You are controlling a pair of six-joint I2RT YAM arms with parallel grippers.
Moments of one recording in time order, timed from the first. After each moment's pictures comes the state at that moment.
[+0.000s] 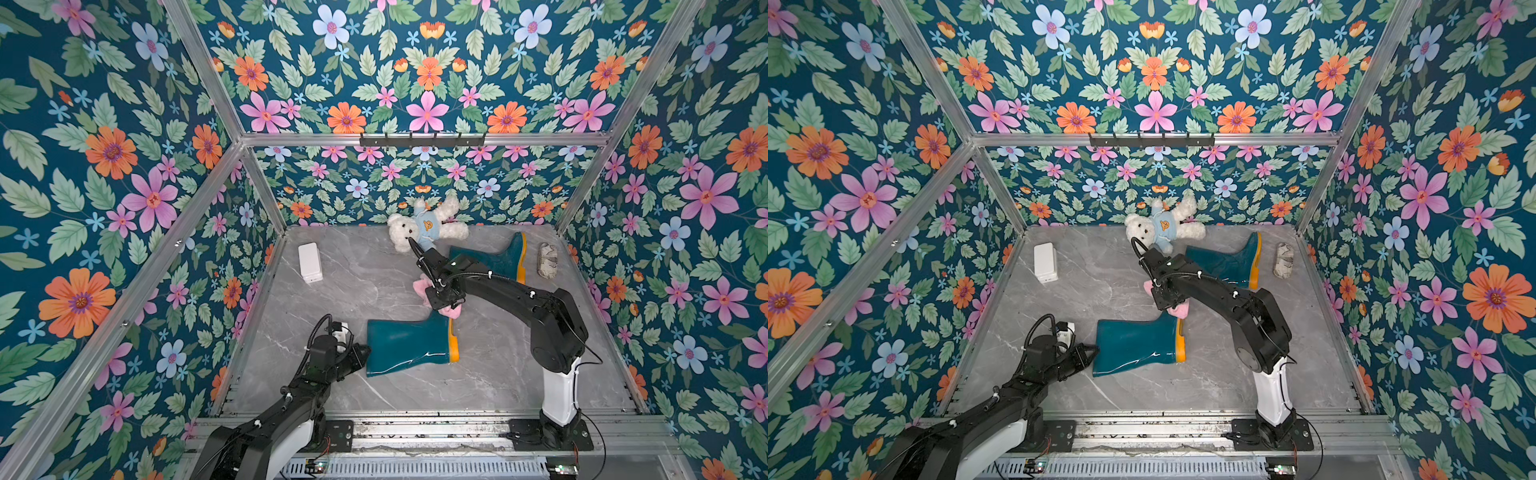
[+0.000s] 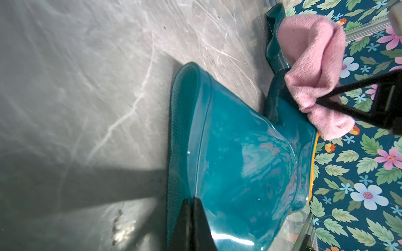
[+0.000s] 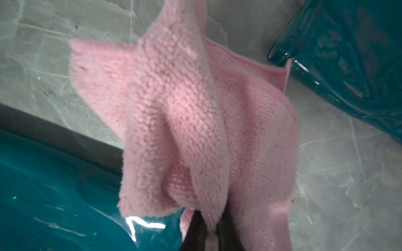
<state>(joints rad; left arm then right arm) -0.29 0.93 0.02 0.28 0.39 -0.76 0.72 1.96 1.61 -0.99 0.17 0.33</state>
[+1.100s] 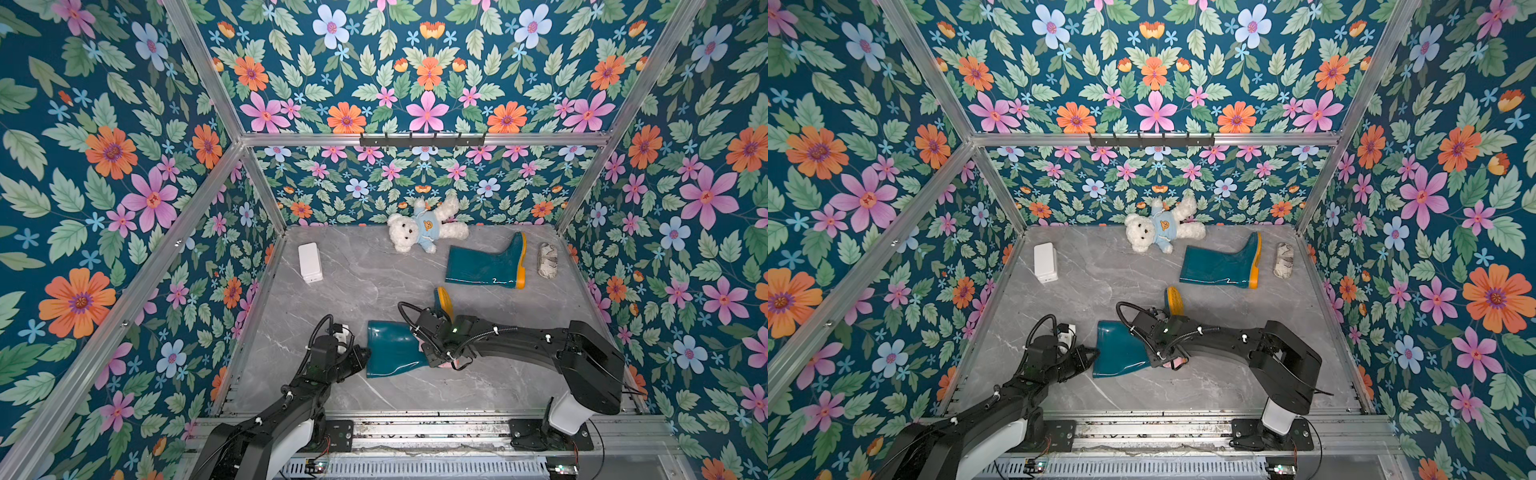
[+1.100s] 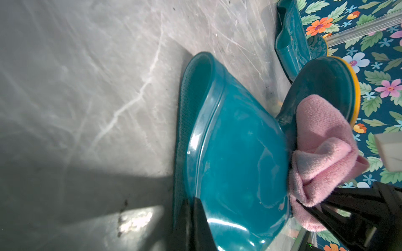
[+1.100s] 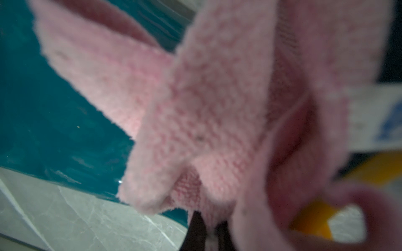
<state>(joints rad) -0.29 0.94 0.02 0.25 0.39 -0.76 1.04 1.69 1.07 -0.72 0.15 0.62</state>
